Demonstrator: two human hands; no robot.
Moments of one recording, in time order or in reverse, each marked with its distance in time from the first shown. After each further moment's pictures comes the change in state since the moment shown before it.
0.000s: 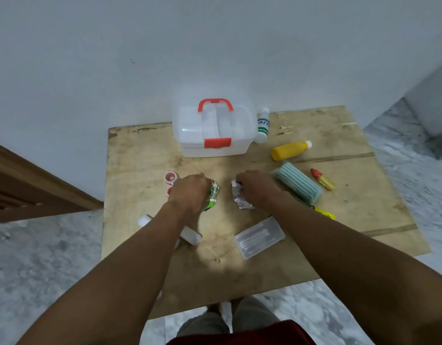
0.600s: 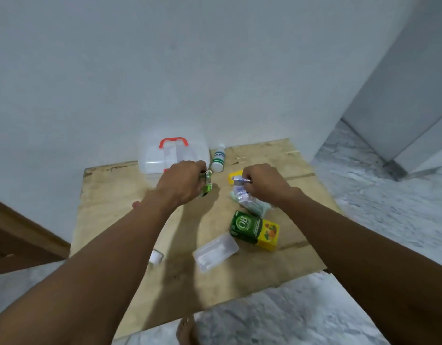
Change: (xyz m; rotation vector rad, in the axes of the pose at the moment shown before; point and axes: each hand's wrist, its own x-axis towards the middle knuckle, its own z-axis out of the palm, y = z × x) left_hand 0.001 0.100 -0.092 -0.086 0.299 0.092; right_hand -0.099 0.083 -0.097 0.075 0.315 0.087
